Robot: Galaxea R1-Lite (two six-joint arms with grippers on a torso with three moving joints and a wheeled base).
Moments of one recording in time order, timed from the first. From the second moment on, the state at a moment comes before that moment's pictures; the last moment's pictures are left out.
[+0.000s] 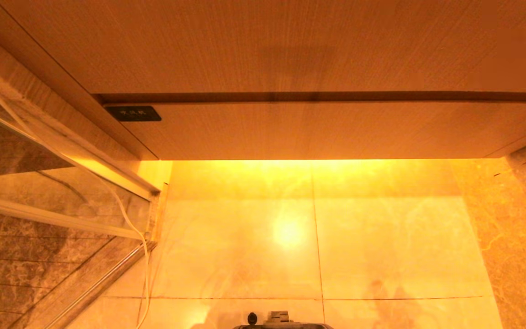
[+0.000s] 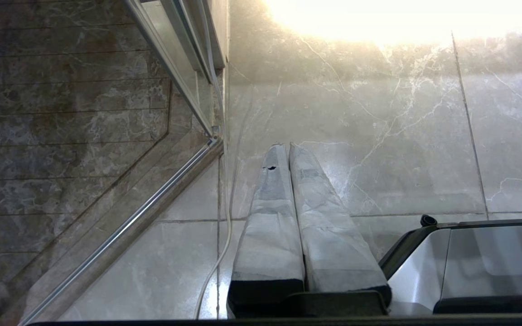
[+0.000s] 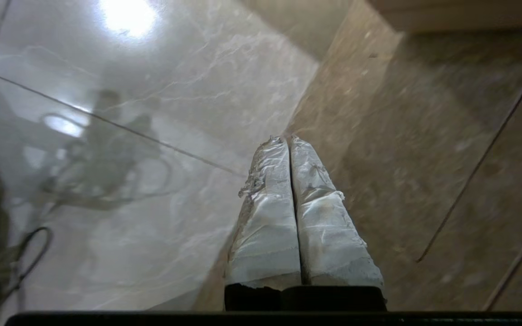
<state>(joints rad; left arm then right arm) 0.00 0.00 0.00 0.00 0.00 0.02 -0.11 0.82 -0.54 0.07 -0.09 -0.73</state>
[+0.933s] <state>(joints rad) 0.00 0.00 0.00 0.00 0.00 0.02 -0.03 0.92 -0.54 -0.09 0.16 -0.95</state>
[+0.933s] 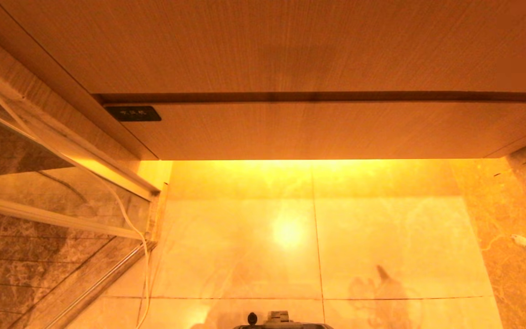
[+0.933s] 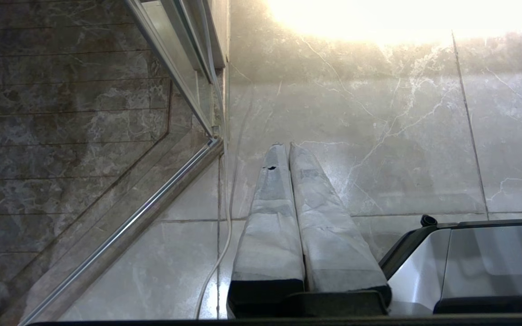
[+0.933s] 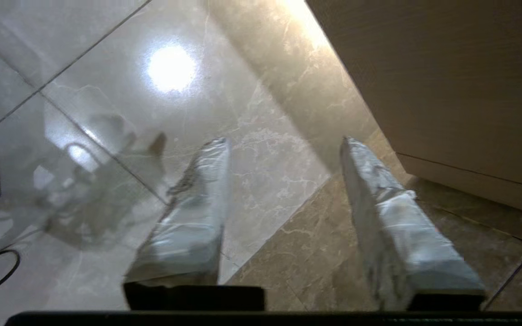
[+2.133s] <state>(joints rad) 0.00 0.00 0.00 0.00 0.00 0.02 -0.09 1.02 -0.49 -0.44 0.49 -1.15</state>
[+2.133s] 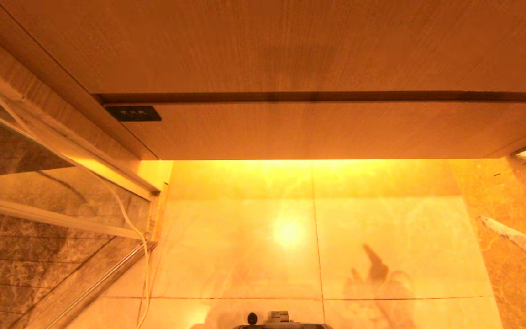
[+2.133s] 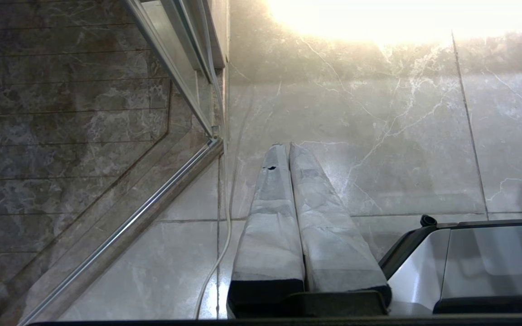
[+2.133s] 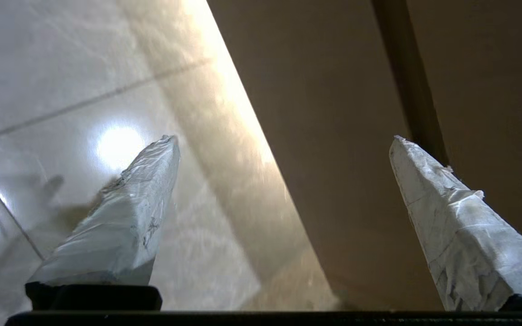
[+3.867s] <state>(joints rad) 0.00 0.00 0.00 0.00 0.00 0.02 -0.09 1.56 -1.08 -0.09 0.61 -1.37</state>
